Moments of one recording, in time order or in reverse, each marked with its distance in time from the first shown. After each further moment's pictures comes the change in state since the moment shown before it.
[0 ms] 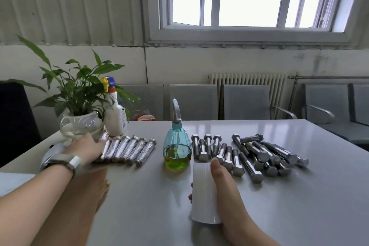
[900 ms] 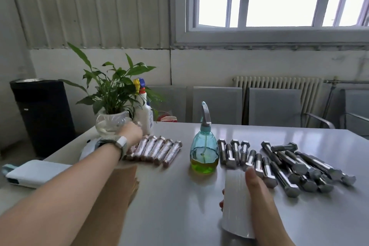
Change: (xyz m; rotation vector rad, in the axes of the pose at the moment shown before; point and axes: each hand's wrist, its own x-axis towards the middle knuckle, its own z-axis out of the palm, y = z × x) left_hand -0.002 0.048 -0.018 -0.172 -0.071 -0.004; right_hand -0.019 -0.009 0.008 0.003 -0.066 -0.029
